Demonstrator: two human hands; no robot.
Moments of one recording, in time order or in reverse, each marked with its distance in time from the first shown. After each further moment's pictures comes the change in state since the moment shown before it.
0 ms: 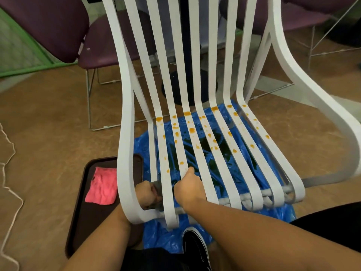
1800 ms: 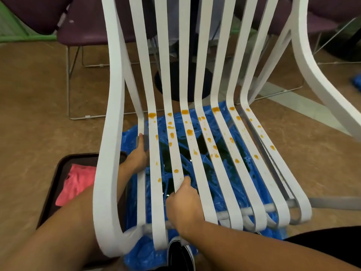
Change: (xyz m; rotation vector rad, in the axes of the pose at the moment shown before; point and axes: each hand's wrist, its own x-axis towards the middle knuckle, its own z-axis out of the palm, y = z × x) left_hand 0.098 0.049 -0.064 -0.671 0.170 -0.074; right_hand 0.008 0.002 0.007 -0.029 -0.010 0.018
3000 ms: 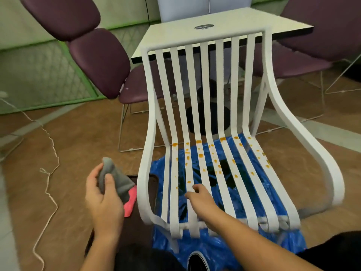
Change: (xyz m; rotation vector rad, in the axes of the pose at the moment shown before) left_hand -0.317 0.027 -0.059 -0.497 0.979 0.608; right_hand -0.071 -0.017 -0.114 0.442 -0.378 -0.093
